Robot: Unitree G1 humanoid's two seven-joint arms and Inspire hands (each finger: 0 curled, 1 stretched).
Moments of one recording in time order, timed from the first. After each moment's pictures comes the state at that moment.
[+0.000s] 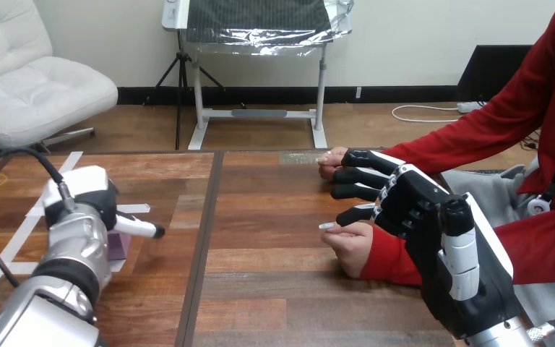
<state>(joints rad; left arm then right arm) -0.86 0.38 -0.46 1.35 0.68 0.19 0.07 0.27 -0.16 0.01 -0.23 0.28 -0.32 0.43</state>
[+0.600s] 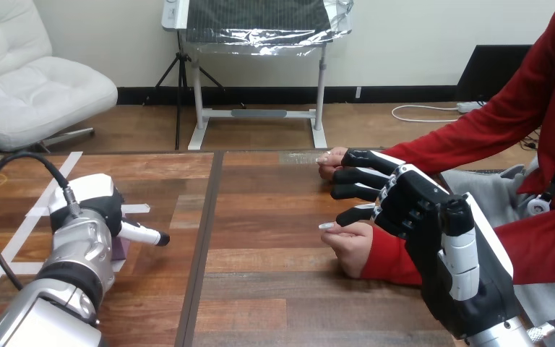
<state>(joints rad) -0.85 0.37 -0.46 1.35 0.67 0.19 0.04 0.27 -0.16 0.01 -0.23 0.28 -0.32 0.43</state>
